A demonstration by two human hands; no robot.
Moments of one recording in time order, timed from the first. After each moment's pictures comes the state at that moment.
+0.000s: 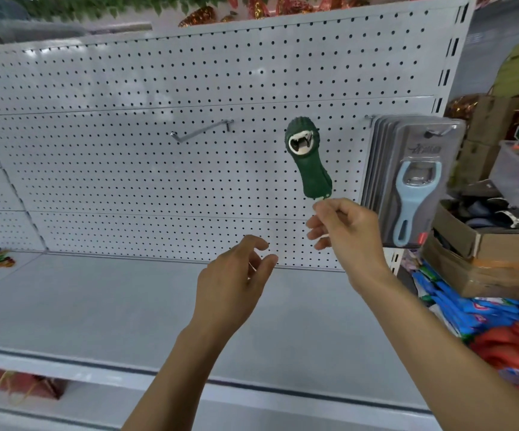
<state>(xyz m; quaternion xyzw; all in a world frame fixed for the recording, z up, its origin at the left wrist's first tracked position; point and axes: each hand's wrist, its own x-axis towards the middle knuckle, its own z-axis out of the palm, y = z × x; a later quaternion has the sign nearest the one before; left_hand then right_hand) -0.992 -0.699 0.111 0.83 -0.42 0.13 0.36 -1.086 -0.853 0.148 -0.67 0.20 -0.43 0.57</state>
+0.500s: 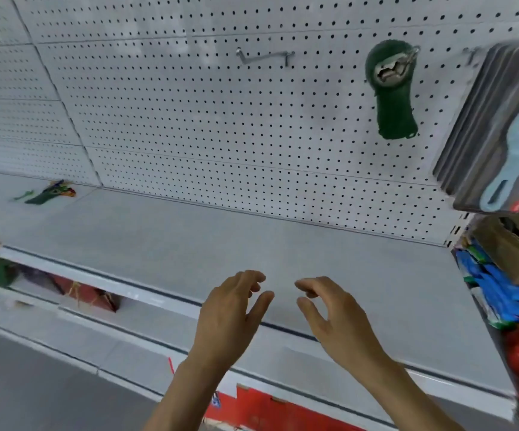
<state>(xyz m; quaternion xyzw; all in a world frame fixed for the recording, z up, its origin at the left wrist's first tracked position) -0.992 -0.610 -0.003 0.88 -0.37 0.08 0.29 -1.098 -0.766 -0.004 -0.91 0.15 -0.20 0.33</state>
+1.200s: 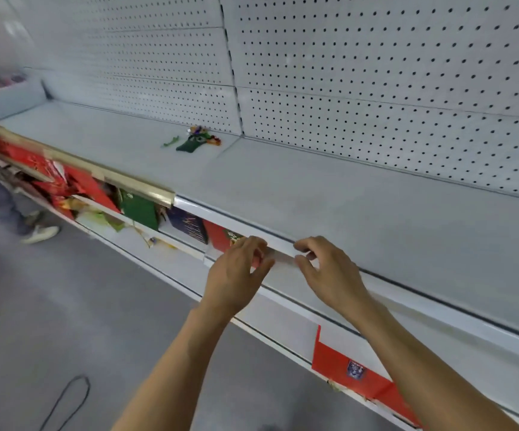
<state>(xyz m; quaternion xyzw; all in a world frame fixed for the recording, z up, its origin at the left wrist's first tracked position) -0.716 -0.272 -0.033 0.94 -0.24 0.01 0.23 -0.773 -0.448 -0.048 -0.93 0.07 -0.09 0.34</state>
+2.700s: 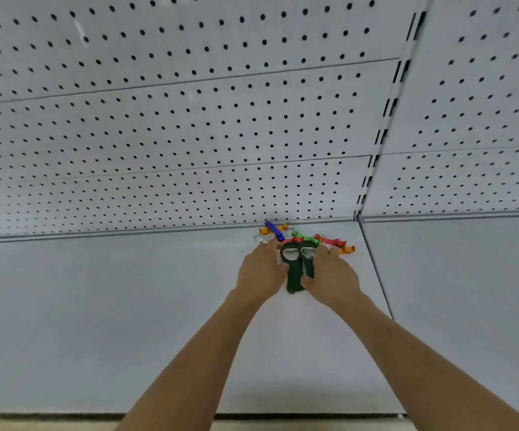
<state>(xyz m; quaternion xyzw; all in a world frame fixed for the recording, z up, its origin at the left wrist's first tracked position) -0.060 -0.181 -0.065 0.88 -0.39 -0.18 0.19 -0.171 -0.257 -0.063 -0.88 0.43 0.05 0.21</state>
